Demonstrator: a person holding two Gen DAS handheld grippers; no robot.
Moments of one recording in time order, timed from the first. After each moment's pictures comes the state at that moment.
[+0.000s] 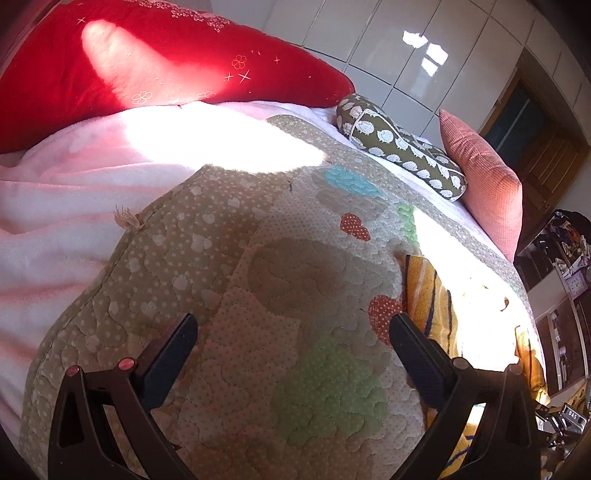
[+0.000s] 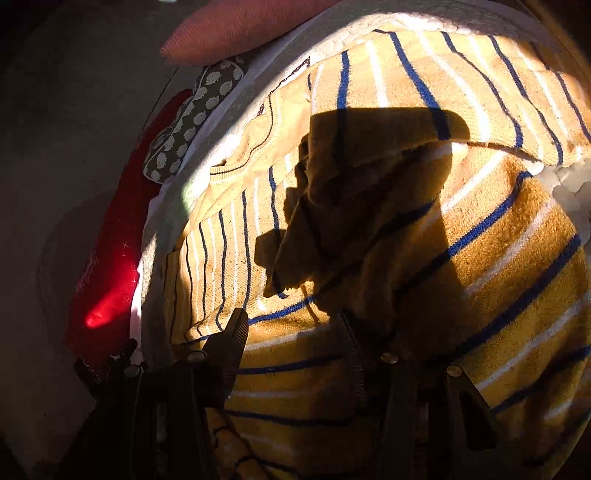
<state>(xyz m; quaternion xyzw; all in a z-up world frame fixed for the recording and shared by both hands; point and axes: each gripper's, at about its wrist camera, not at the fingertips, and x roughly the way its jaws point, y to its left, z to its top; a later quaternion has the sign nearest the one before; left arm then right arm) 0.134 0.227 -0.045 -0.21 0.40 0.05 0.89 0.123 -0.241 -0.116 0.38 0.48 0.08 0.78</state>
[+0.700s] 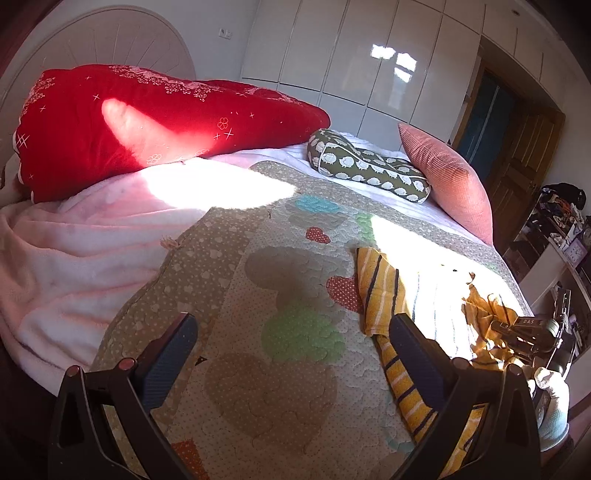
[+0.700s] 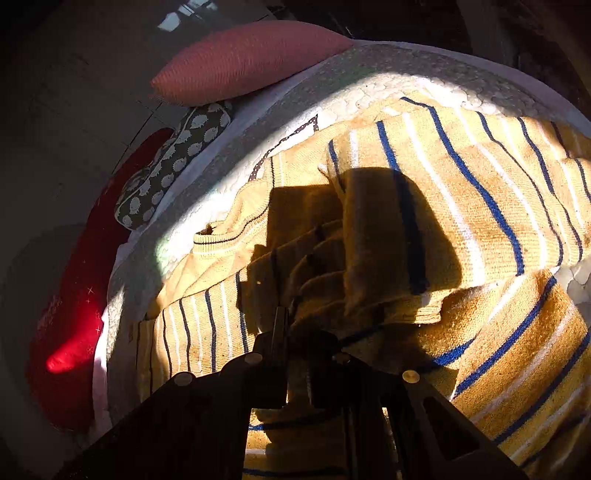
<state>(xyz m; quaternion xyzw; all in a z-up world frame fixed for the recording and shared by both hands) 0.038 0.191 0.027 -0.15 0.35 0.05 0.92 0.172 -0.211 -0.090 0.32 0.42 0.00 0.85</state>
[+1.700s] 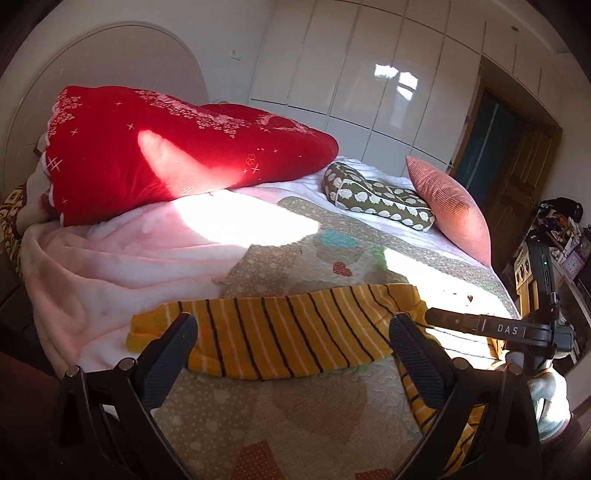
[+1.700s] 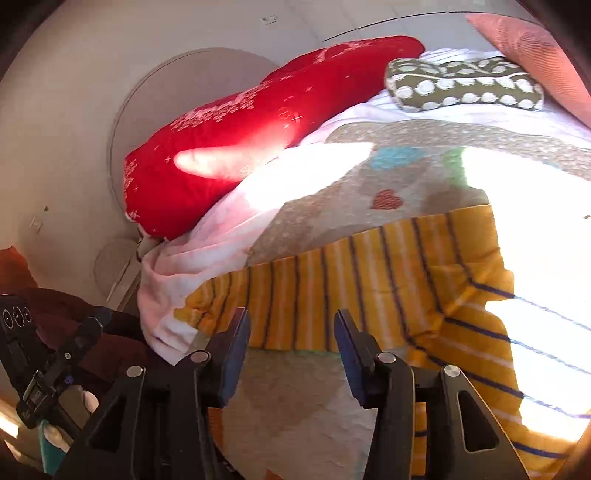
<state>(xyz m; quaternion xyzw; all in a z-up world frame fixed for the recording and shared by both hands) 0.014 0.235 0.078 -0.13 0.32 0.03 0.94 0.149 0.016 -0.019 0.11 0.47 0.34 0.81</state>
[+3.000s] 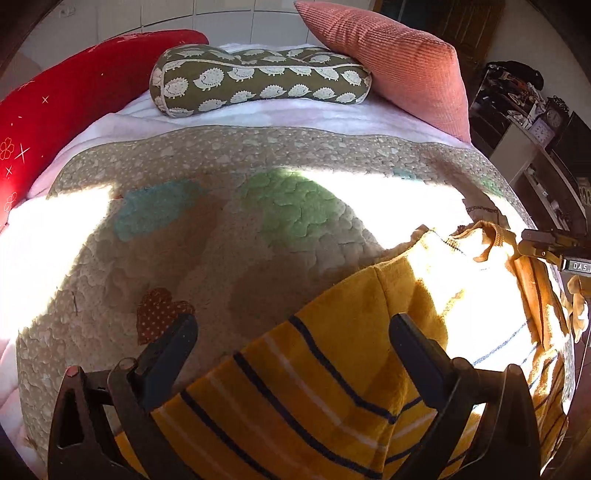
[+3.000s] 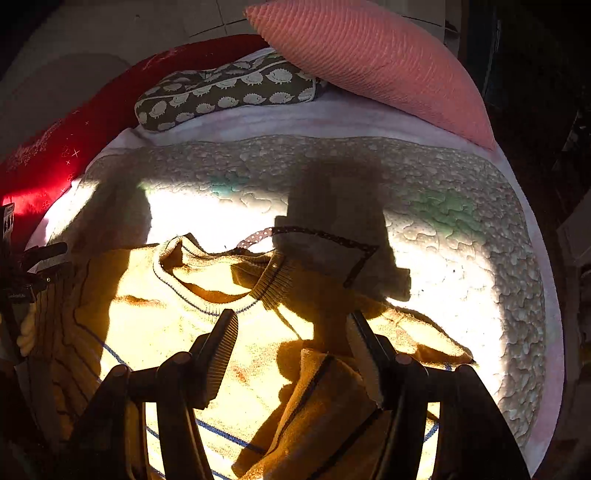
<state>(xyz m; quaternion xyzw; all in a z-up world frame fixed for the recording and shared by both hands) 0.314 0.081 -0.059 0.01 0.50 -0.15 0.85 0.317 -0.224 -0.072 -0.01 0.52 0.13 0.84</state>
